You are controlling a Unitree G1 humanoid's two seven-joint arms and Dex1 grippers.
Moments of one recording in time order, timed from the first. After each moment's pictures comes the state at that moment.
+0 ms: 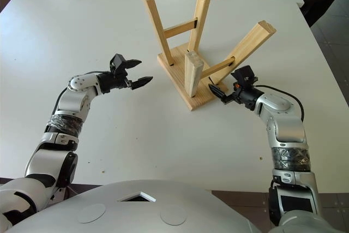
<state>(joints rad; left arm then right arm) -0.42 0.32 -0.08 0.49 -0.16 0.05 -0.94 -0.09 -0.54 -0.08 0.00 0.29 0.54 0.61</state>
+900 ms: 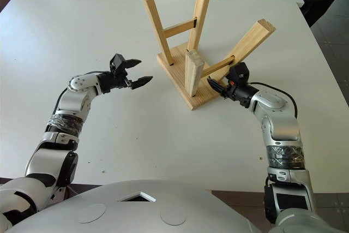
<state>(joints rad) -0.43 0.32 -0.08 0.51 -0.16 0.03 -0.93 -0.10 -0.51 -0.06 -0.03 0.29 0.51 0.61</state>
